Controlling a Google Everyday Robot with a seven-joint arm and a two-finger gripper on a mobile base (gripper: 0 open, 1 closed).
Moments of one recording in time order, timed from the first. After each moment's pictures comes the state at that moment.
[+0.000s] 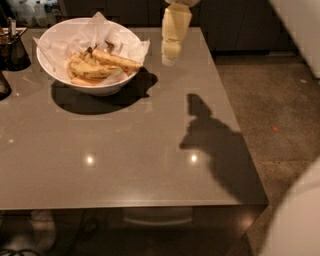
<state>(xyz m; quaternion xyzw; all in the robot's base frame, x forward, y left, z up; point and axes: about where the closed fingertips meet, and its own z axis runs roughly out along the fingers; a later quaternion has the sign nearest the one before) 0.613 -0.045 1.032 -0.66 0.73 -0.08 0.18</state>
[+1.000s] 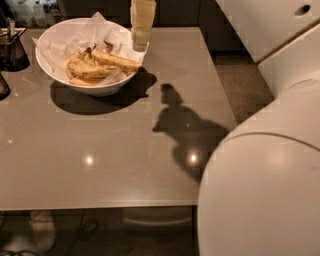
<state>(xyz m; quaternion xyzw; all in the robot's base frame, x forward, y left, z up) 0.664 0.024 1.045 -0.68 0.70 -0.10 0.22</state>
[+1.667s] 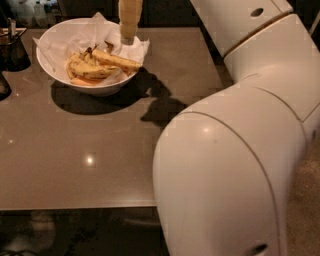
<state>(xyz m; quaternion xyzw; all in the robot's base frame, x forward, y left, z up) 0.691 0.051 1.043 -0.68 0.69 -0.08 0.23</state>
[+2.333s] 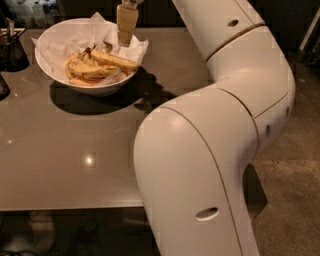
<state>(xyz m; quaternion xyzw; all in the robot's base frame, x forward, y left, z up) 0.714 0.066 1.013 -0.68 0.70 -0.04 0.22</state>
